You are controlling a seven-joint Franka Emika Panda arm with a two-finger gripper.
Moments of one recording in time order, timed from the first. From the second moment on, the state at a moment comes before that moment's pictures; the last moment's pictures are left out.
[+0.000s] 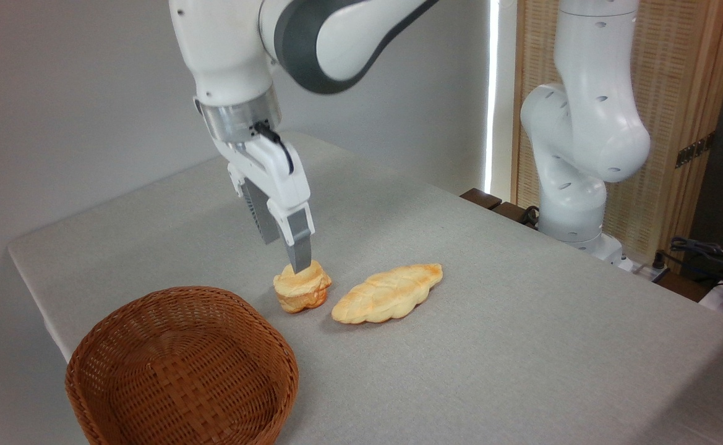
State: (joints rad) arm -0.36 -0.03 0.14 -1.95 -0.07 1.86 0.67
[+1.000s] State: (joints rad) arm -0.37 0.05 0.14 -2.00 -0.07 1.91 0.67
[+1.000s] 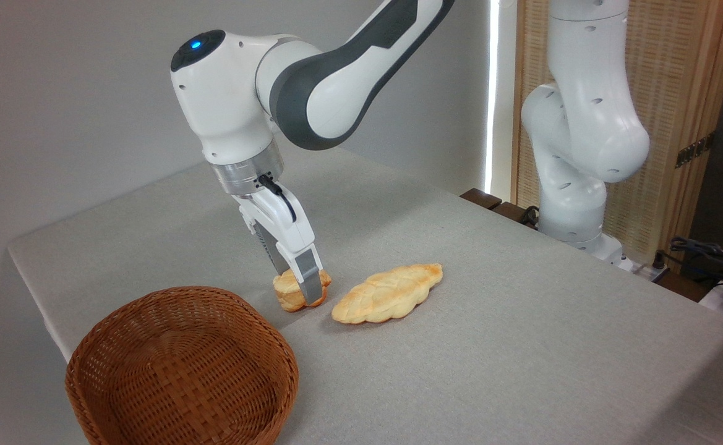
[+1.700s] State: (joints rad) arm -0.41 0.05 0.12 -2.00 -0.07 1.91 0.67
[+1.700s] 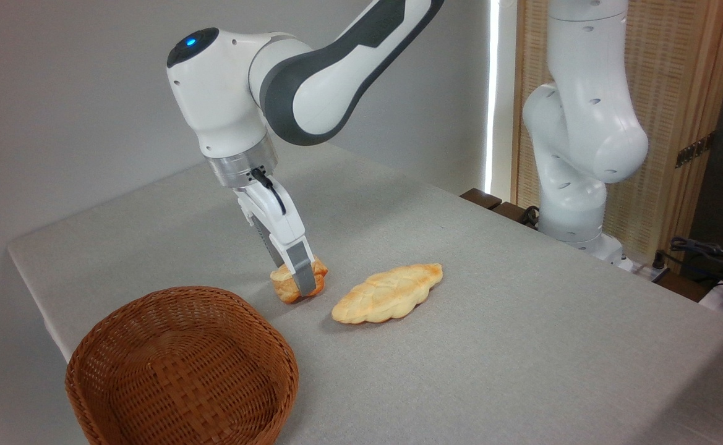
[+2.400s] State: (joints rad) arm -0.41 0.06 0.12 -2.00 -0.01 1.91 0.68
